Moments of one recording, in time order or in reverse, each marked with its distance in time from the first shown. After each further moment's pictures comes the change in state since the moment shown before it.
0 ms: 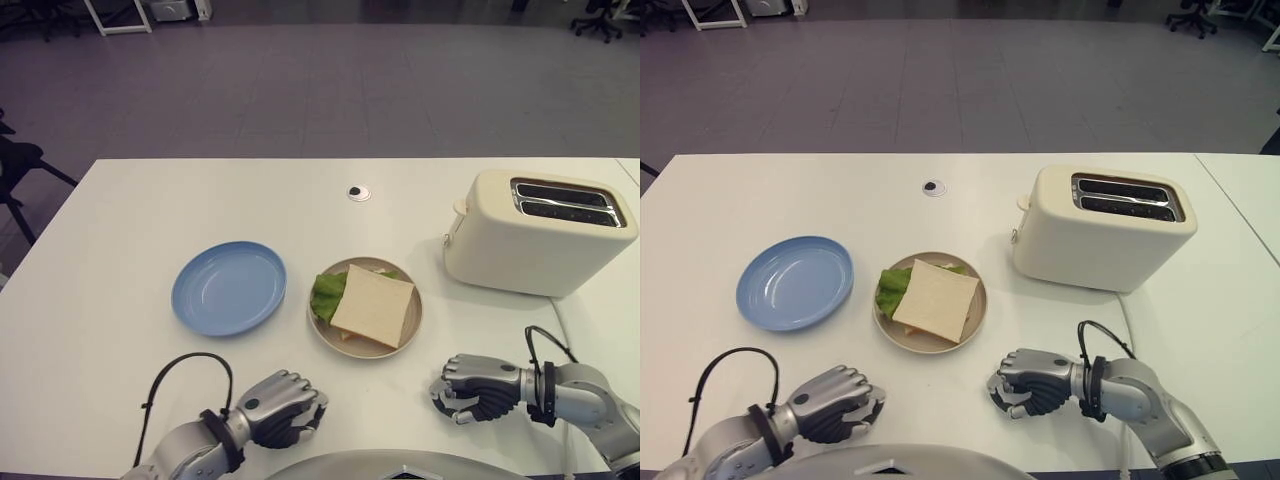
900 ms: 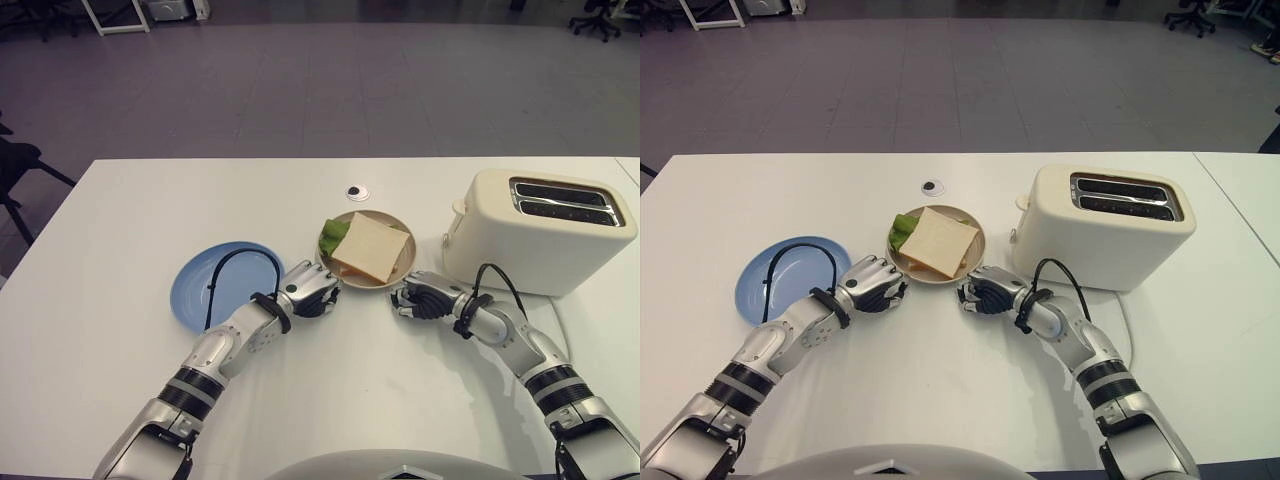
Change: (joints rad) left arm -0.781 -0.118 -0.190 0.635 0.236 0.090 0.325; right arm -0.501 0.283 0.183 0.420 -0.268 0.285 -0.457
